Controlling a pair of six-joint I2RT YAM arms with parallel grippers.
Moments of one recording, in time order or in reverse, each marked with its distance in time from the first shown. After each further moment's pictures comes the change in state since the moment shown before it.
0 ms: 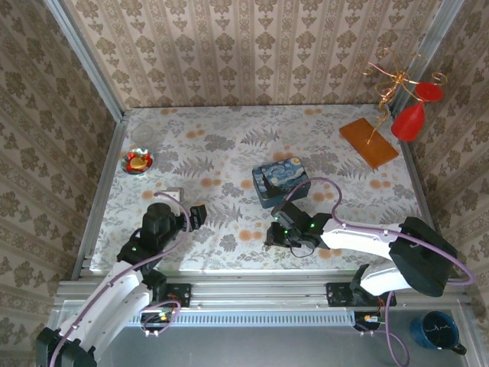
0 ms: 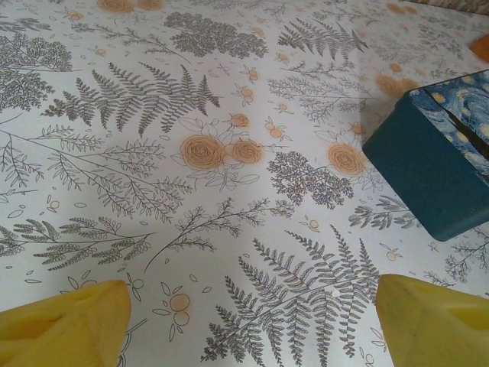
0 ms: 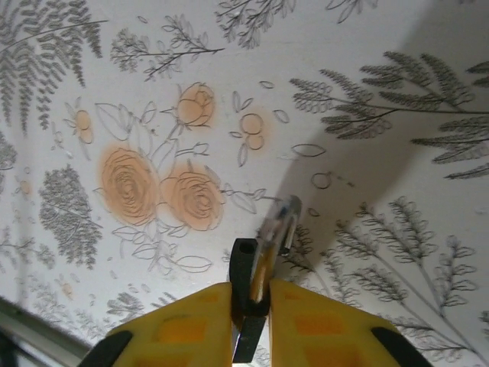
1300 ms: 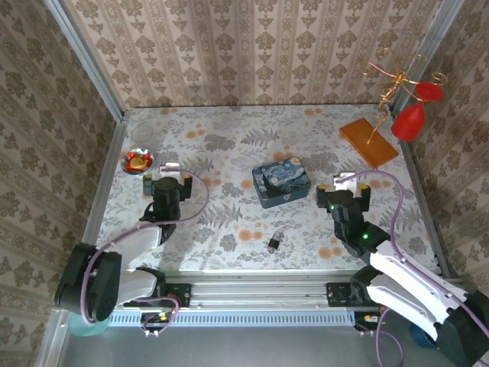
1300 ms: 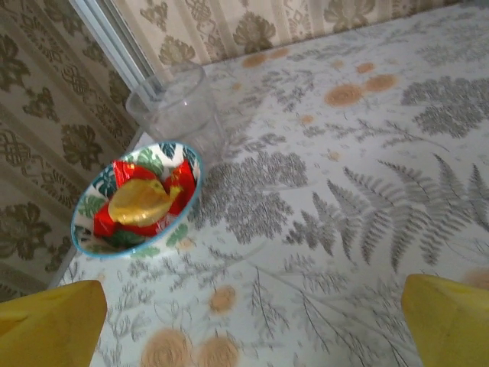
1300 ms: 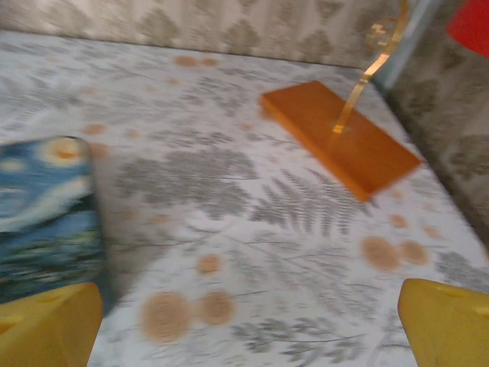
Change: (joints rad) left arm 0.150 0.669 0.084 0.690 -0.463 0.446; right arm -0.393 -0.569 -0.214 0.179 0.784 -0.858
